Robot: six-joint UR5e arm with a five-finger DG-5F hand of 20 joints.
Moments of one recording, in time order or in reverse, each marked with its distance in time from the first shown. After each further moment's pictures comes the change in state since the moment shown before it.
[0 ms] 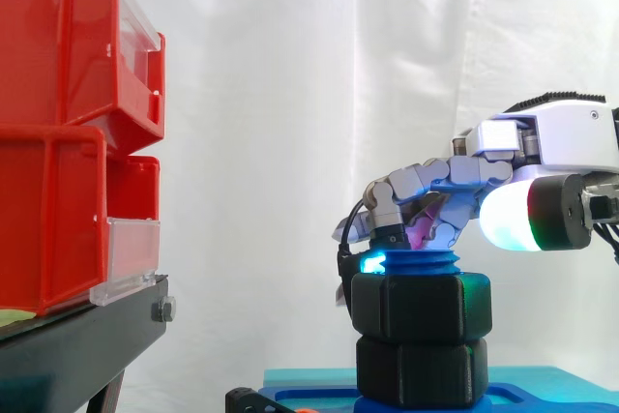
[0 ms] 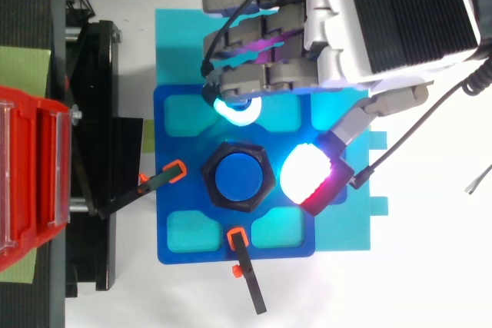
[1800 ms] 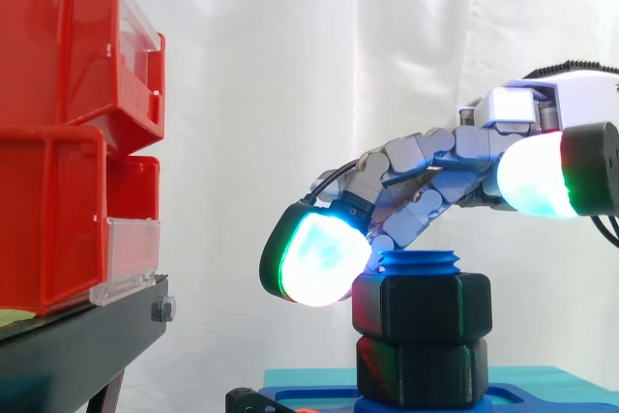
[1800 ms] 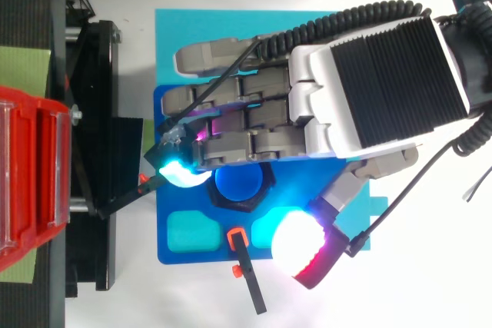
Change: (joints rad) arm 0.062 0.000 -0.018 0.068 0.010 0.027
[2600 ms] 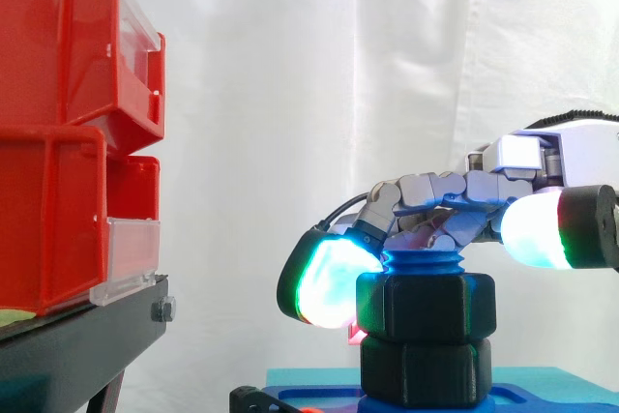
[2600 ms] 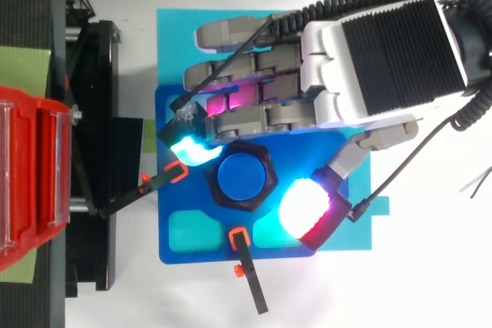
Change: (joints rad) arm -0.027 -0.001 -0.062 0.061 0.002 -0.005
